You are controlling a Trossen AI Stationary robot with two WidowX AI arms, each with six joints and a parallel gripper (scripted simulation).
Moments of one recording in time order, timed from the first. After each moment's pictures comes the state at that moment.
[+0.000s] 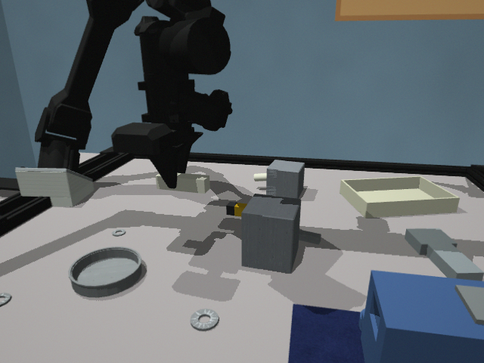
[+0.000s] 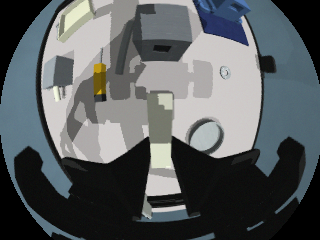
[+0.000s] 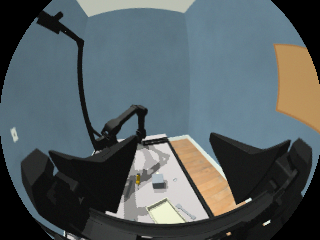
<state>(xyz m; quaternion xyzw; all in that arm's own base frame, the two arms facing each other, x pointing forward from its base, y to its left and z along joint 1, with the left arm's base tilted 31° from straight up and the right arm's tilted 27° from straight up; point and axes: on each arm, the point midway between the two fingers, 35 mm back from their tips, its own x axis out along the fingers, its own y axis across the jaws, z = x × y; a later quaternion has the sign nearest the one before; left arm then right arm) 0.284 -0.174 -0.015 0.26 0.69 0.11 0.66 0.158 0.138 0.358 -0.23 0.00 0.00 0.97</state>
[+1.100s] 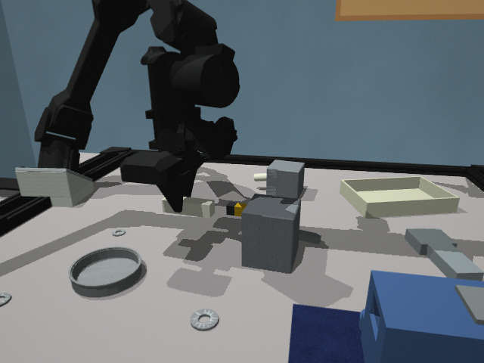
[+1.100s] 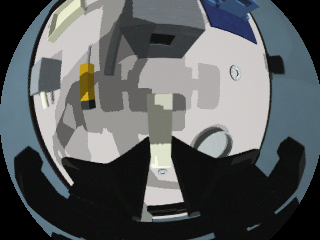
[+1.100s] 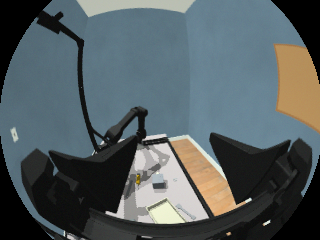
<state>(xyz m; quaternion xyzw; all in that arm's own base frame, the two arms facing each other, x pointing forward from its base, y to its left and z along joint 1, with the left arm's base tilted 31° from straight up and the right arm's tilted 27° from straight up) 0.290 -0.158 -0.047 0.26 0.69 0.11 0.66 0.157 0.138 0.358 -0.23 0.00 0.00 0.97</state>
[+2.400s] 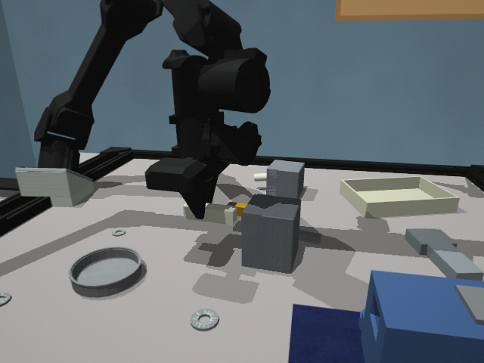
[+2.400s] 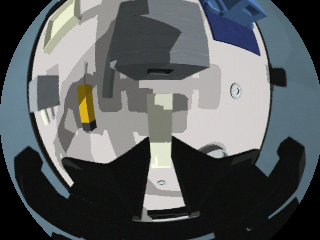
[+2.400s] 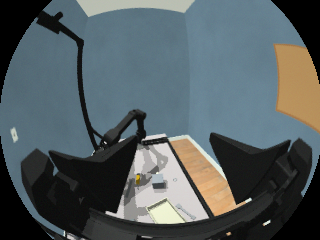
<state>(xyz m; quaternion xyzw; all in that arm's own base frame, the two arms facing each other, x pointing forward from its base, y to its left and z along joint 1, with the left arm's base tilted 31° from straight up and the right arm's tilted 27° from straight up) 0.324 -0.164 -0.056 0.26 0.69 0.11 0.66 0.158 0.138 0.358 -0.23 0.00 0.00 0.97</state>
